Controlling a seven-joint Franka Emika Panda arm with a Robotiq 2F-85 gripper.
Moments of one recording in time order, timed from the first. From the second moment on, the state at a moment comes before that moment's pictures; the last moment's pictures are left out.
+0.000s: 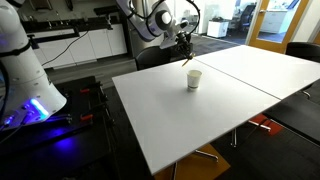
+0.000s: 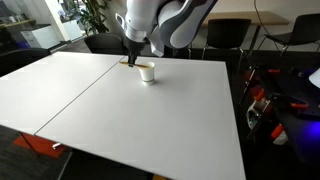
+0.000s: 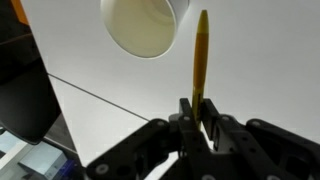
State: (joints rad) arm 0.48 0.78 -0.48 -1.81 -0.32 2.98 0.25
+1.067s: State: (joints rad) arm 0.92 1.05 -0.97 -1.87 -0.11 2.98 0.58
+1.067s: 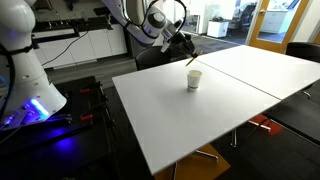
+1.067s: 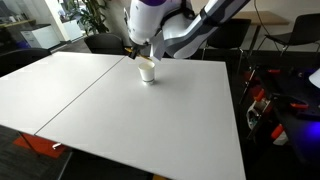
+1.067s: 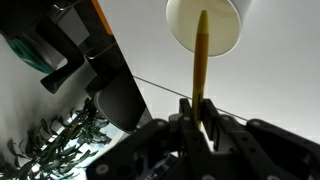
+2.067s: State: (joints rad) arm 0.94 1.25 -1.04 -1.87 0.22 3.14 0.63
